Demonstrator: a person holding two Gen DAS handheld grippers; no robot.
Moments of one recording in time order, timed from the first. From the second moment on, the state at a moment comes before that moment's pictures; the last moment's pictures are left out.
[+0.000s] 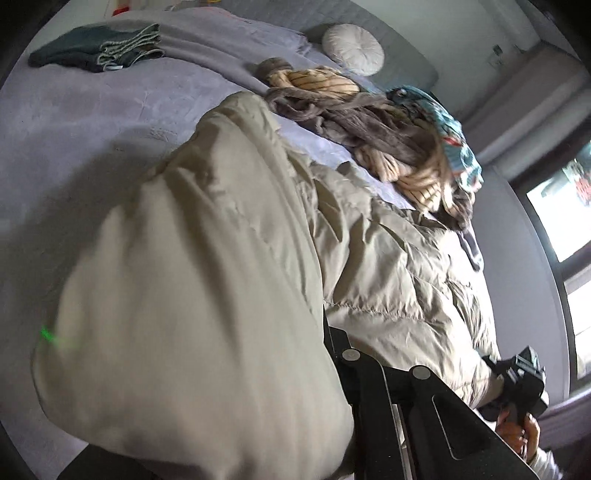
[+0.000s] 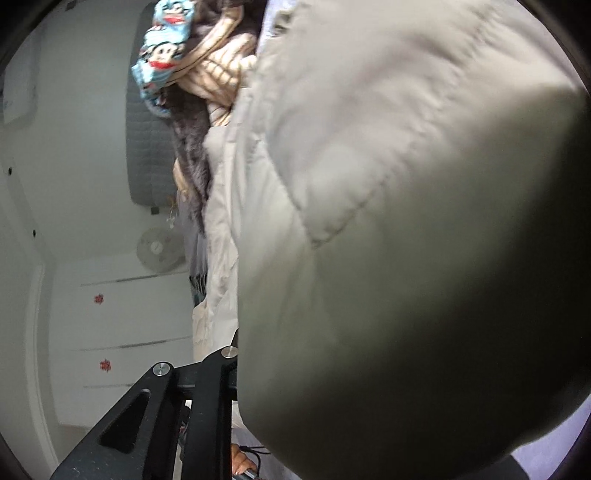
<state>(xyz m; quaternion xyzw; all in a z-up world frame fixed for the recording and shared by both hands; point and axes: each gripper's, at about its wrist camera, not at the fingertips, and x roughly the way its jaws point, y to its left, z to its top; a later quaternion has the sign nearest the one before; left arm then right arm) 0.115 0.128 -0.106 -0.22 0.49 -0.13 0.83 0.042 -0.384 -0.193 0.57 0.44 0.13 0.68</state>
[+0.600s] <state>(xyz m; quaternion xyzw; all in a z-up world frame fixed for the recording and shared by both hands) -0.054 0.165 -0.142 -0.22 0.62 -0.16 0.73 -0.136 -0.393 -0.203 0.57 0.50 0.12 0.64</state>
